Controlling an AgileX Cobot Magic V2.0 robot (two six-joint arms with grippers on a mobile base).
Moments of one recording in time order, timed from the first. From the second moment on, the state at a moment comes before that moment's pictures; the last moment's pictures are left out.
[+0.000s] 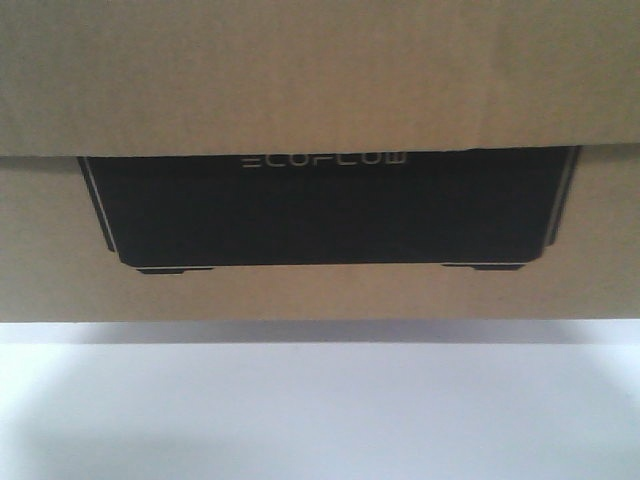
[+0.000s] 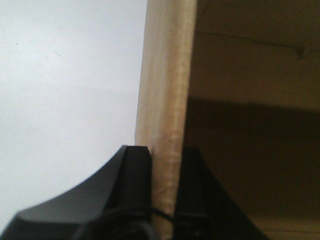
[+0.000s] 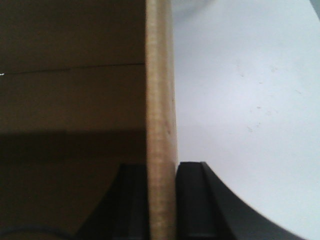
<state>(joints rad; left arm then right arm) -0.27 1.23 -1.29 -0.01 0.89 -0.24 0.25 1.11 -1.16 -0.25 0.81 0.48</state>
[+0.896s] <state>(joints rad) -0.24 1.41 -1.31 -0.08 0.74 -0.17 0.00 1.34 -1.24 0.15 0.71 0.01</state>
